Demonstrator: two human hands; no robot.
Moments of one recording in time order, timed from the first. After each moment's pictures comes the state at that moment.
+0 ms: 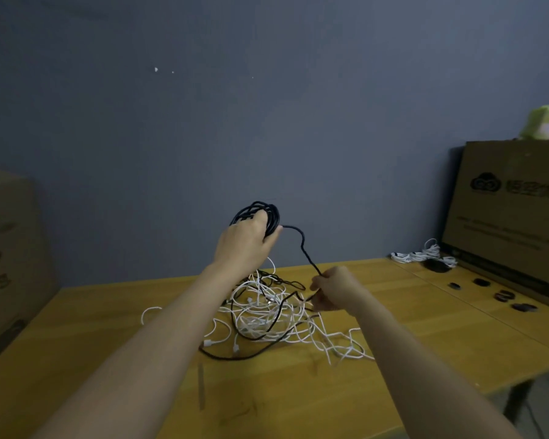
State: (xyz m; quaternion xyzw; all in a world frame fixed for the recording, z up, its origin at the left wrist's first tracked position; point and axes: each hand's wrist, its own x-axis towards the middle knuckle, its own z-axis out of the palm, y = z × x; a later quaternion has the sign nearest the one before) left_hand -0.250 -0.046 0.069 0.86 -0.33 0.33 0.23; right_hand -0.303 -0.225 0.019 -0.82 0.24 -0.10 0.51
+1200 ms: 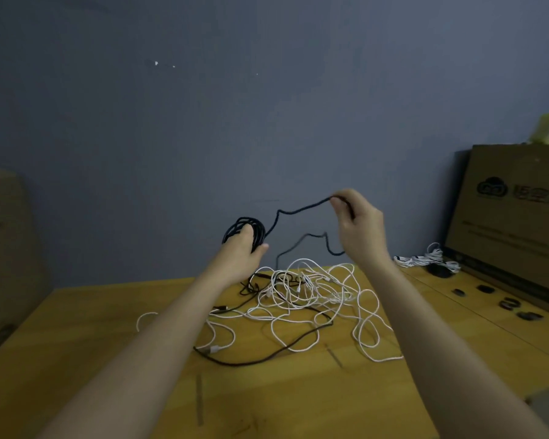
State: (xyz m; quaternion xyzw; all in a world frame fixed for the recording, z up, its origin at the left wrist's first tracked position) left_hand -0.209 -0.041 0.053 0.88 -0.29 0.14 0.34; right_hand -0.284 -0.237 0.092 -0.79 -0.01 -0.52 0.31
